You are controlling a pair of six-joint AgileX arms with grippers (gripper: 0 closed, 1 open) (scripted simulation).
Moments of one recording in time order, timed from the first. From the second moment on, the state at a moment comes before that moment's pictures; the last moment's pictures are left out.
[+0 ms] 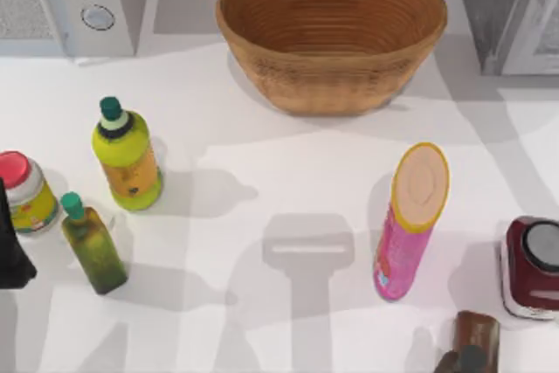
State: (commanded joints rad) left arm 0.00 0.00 0.00 0.00 0.00 0.00; right arm 0.25 1.67 2.04 -0.36 0.27 0.01
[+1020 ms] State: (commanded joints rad) left arm 0.00 0.00 0.00 0.00 0.00 0.00; right arm 0.25 1.67 2.04 -0.36 0.27 0.01
